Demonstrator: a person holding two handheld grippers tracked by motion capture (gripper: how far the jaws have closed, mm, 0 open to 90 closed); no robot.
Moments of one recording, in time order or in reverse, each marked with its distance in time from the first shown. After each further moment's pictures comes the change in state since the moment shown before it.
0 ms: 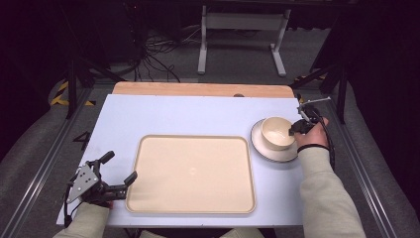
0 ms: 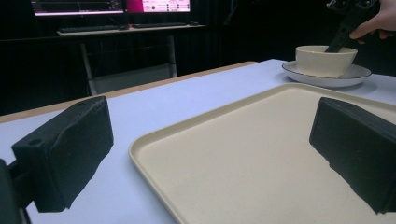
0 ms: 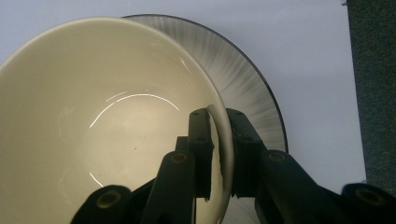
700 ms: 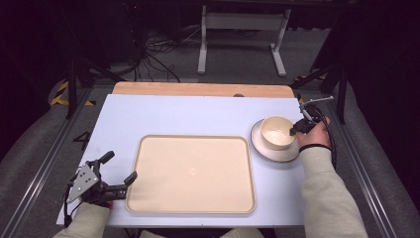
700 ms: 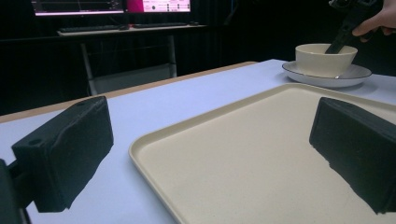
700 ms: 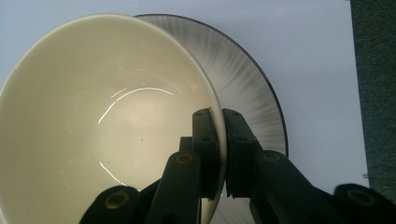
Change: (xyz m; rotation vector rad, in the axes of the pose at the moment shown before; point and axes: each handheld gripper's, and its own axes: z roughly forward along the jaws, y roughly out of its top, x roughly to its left) left arm 0.000 0.000 0.000 0.000 0.001 -0.001; right arm -0.004 0.001 -0.007 0.018 0.034 0.013
